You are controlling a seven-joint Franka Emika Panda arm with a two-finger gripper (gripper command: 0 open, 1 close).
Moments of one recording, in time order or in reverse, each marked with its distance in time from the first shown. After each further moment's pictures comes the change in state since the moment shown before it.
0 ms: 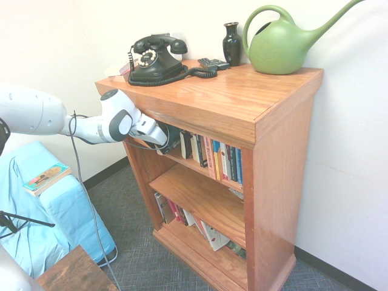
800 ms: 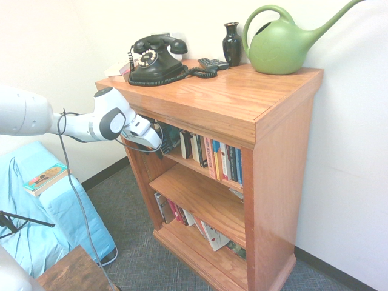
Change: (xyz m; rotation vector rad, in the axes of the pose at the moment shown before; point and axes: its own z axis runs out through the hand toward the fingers) arm -0.018 0.030 -0.028 -0.088 -0.052 0.023
